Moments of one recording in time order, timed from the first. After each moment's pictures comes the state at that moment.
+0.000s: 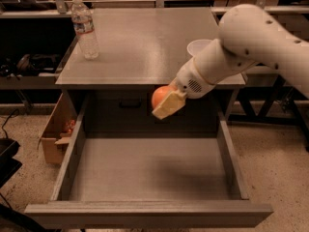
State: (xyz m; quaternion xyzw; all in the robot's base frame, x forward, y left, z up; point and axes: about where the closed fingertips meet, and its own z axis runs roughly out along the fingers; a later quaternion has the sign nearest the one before) arm 0.545 -0.034 0.837 -0.54 0.78 0.22 0.24
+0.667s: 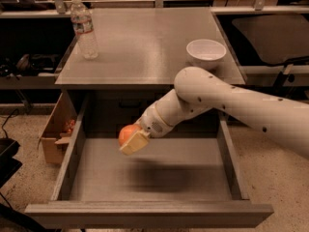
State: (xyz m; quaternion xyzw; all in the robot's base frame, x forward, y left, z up) arm 0.510 0.063 0.724 -0.55 0.74 0.31 0.21
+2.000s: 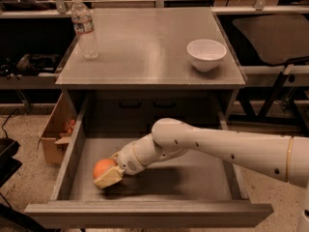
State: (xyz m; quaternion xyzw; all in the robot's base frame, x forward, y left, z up) arm 0.459 0.159 0.619 -0.51 0.71 0.42 0.22
